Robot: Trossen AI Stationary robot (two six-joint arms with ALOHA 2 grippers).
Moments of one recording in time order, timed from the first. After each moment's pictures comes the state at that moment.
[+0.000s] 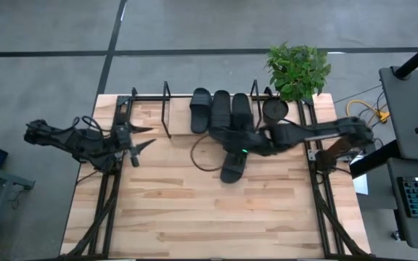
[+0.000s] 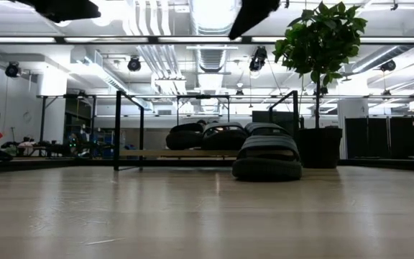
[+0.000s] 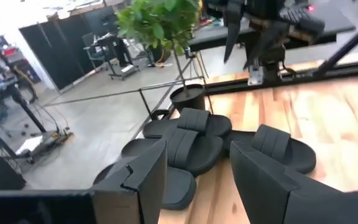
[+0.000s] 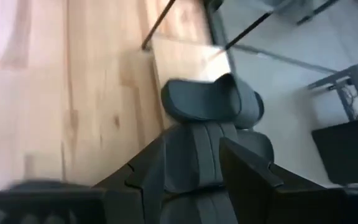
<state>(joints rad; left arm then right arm) -0.32 0.53 0.63 -0.33 -0.69 0.17 0.12 1.59 1.51 -0.77 0.57 -0.11</state>
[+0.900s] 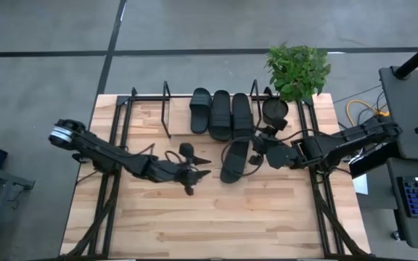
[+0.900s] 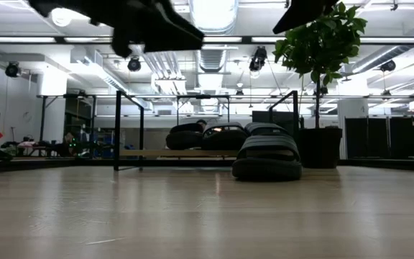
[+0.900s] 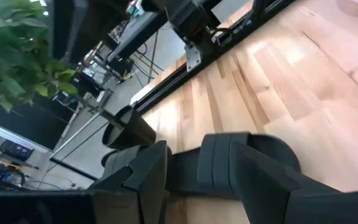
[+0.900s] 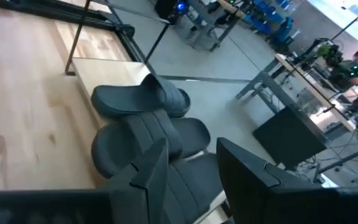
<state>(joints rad) -0.31 1.44 0.78 0.40 -0.54 0.58 0.29 1.21 1.01 -0.46 1.01 0.02</state>
